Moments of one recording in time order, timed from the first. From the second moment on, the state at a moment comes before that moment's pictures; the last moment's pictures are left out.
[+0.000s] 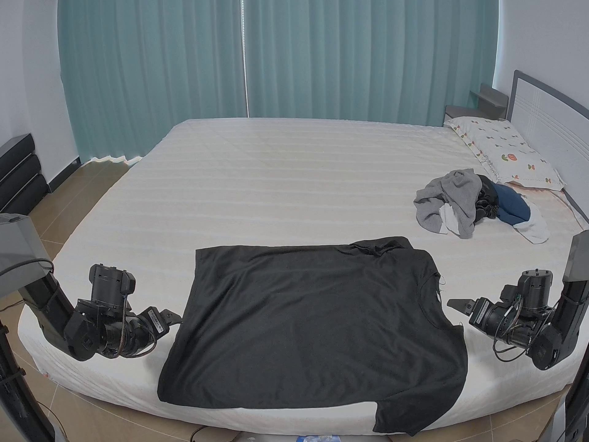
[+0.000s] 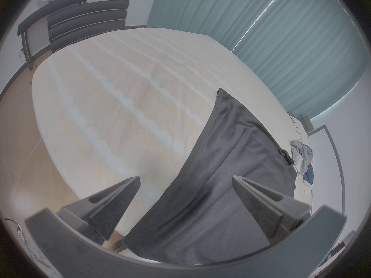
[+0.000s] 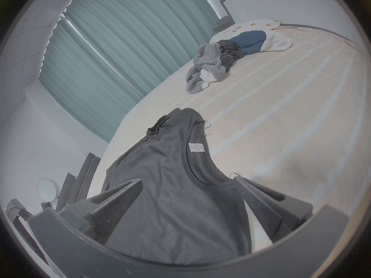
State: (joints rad) left arm -0.12 1.98 -0.45 -0.65 -0.02 -0.73; right arm 0.01 2.09 -0.21 -1.34 0.21 0.59
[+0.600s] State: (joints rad) left arm -0.12 1.98 -0.47 -0.65 -0.02 -0.77; right arm 0.02 2.10 -0.21 -1.34 0.21 0.60
